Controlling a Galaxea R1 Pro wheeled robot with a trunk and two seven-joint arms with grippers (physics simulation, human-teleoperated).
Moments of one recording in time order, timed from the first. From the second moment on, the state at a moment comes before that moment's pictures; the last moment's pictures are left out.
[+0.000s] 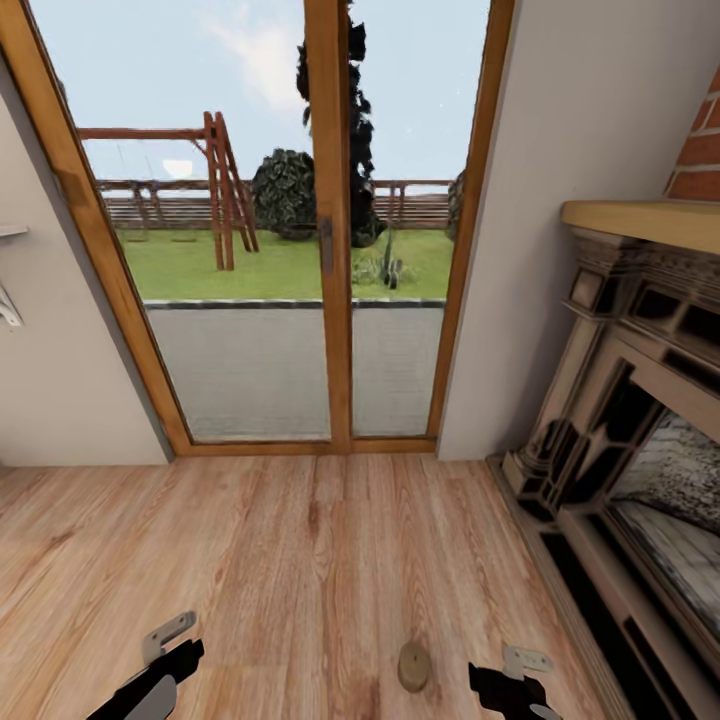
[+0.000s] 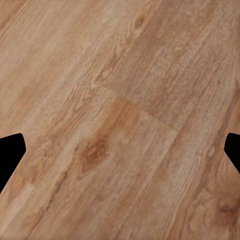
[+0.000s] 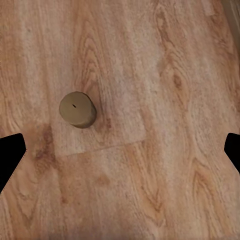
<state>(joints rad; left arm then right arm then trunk) -0.42 0.21 -0.45 -0.47 0.98 -0.01 0.37 -0.47 -0.06 0.58 -0.17 -0.72 -0.17 -0.11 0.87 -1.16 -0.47</state>
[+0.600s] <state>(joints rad) -0.42 0.21 -0.45 -0.47 0.99 -0.01 0.37 -0.47 -0.05 0.58 -0.17 -0.72 -0.17 -0.11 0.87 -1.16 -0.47</state>
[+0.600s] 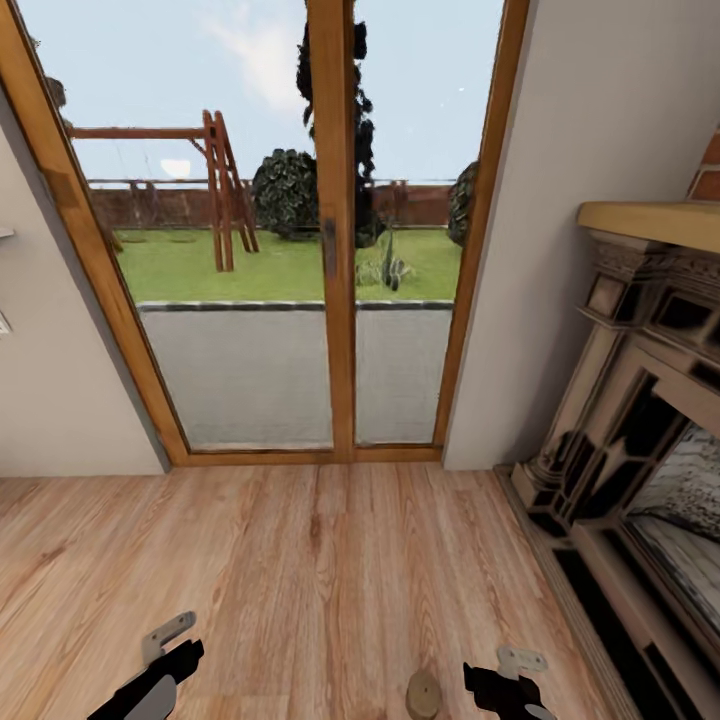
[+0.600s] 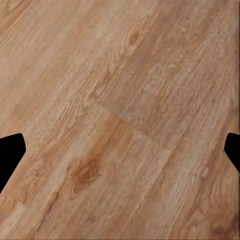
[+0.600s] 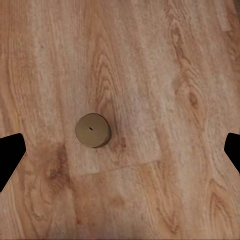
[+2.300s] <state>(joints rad) -0.42 0.21 -0.43 -0.48 0.99 0.00 0.37 -0.47 -0.05 0.58 -0.17 -0.72 -0.19 -0.11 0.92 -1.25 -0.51</state>
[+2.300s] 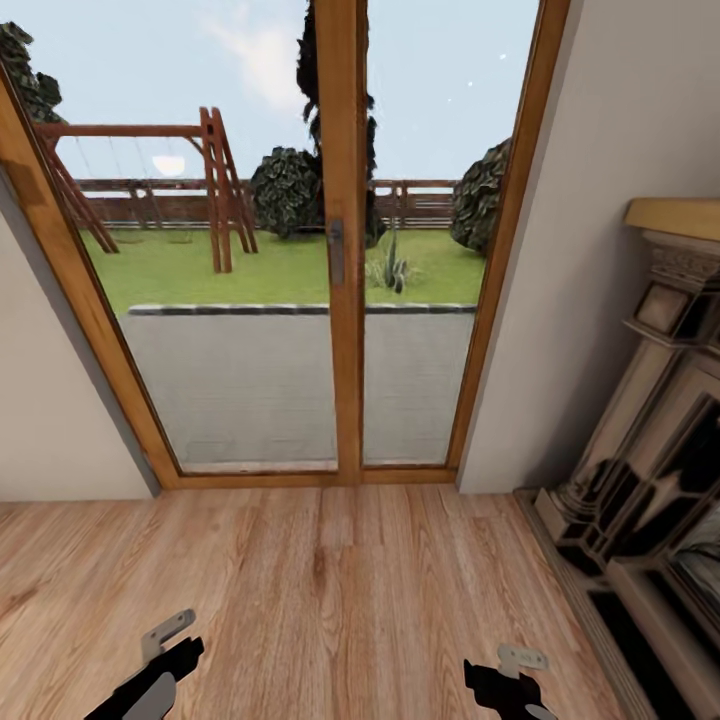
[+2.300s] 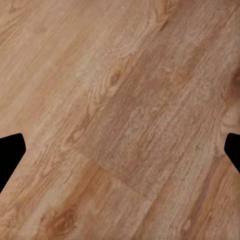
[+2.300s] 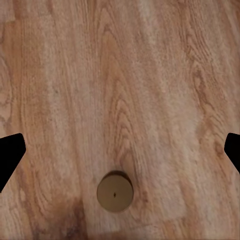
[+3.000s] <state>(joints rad) -0.41 0.26 -0.10 -1.20 0.99 0.78 0.63 -0.47 -0.05 0.58 -0.17 -0.72 -0.18 -0.12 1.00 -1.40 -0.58</state>
